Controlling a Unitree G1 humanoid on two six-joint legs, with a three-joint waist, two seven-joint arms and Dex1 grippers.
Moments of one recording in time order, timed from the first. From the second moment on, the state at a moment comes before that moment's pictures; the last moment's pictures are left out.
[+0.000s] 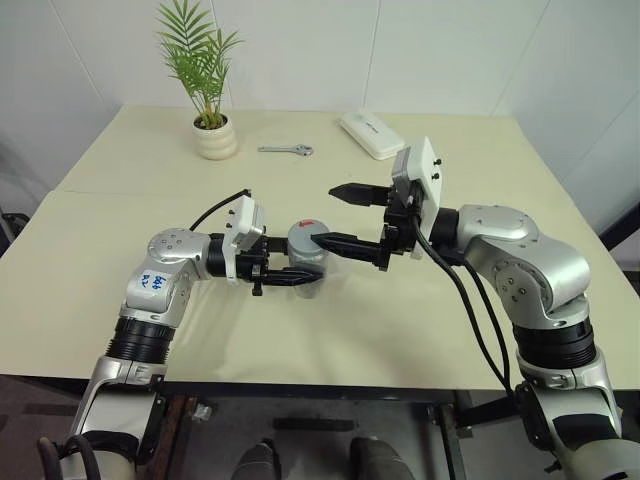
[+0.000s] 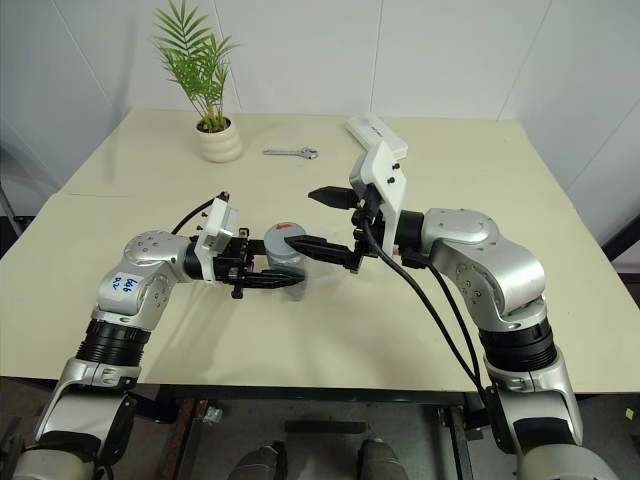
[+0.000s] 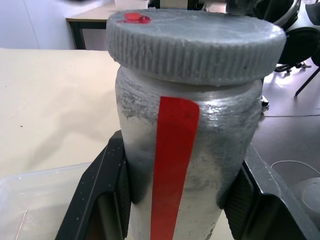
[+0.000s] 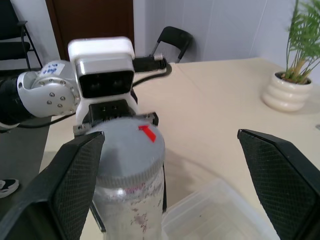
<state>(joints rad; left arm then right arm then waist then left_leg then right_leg) -0.73 0.52 -0.06 0.19 -0.43 0.29 -1.28 -0.81 -0.50 0.07 -0.26 0.60 0.75 0.82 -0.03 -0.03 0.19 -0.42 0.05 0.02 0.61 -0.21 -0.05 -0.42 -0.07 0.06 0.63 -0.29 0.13</state>
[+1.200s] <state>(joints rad) -0.74 0.52 -0.06 0.18 -0.43 0.29 -1.28 -0.87 -0.43 0.14 -0.22 0.58 0.75 0.83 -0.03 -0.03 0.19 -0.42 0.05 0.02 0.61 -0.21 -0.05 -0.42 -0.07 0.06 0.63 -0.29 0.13</state>
